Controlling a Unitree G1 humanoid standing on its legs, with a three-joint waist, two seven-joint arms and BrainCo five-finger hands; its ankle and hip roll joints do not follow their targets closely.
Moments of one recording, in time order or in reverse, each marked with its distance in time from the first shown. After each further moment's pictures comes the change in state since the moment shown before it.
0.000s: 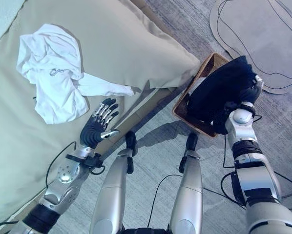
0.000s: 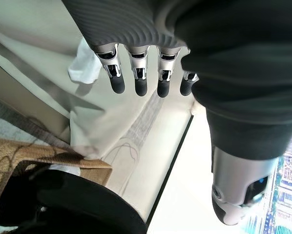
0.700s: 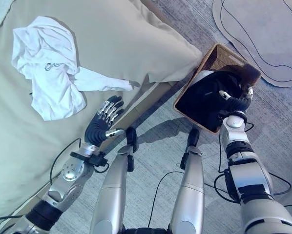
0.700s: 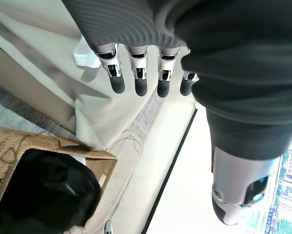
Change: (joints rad) left arm -0.044 0.002 -0.051 -0.010 0.000 0.000 0.020; right arm -0.037 0.014 0.000 0.099 0.004 0.024 0.002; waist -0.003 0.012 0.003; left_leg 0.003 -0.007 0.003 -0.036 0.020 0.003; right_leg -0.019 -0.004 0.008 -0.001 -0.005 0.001
